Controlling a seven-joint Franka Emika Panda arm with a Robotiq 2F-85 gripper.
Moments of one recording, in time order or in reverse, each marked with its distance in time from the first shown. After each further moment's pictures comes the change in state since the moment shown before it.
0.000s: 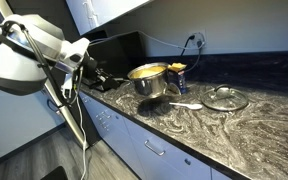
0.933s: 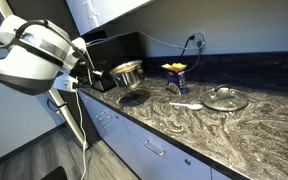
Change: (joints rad) arm 0.031 0.076 0.000 0.058 -0.109 0.259 -0.294
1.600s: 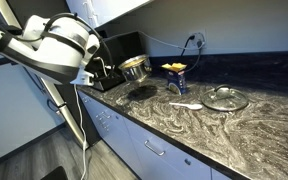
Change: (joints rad) arm -0.020 0.152 -0.008 0.189 -0.189 0.003 0.160
